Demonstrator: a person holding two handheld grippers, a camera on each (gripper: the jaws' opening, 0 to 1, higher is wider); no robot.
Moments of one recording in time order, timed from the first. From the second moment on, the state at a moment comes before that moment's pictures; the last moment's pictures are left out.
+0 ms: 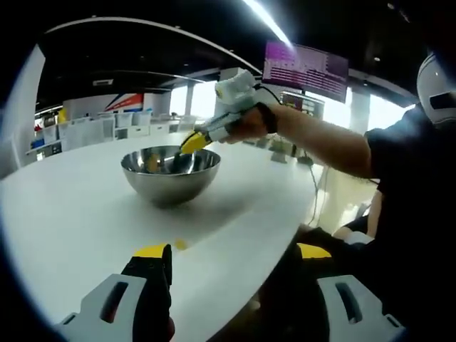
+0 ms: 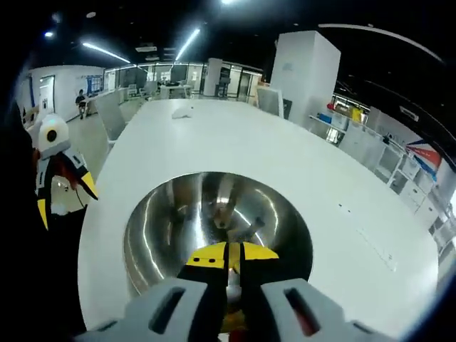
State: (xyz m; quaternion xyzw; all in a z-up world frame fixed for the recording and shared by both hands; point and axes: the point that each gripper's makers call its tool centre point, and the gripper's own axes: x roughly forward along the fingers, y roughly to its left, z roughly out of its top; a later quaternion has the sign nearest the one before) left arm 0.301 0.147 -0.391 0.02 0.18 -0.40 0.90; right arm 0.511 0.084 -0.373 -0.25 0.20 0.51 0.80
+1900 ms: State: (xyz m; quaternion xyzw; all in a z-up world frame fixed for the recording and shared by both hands) left arm 0.300 0.143 -0.386 0.03 0.18 -0.41 0.89; right arm 0.411 0.002 -0.306 -0.17 0.10 0.46 0.86
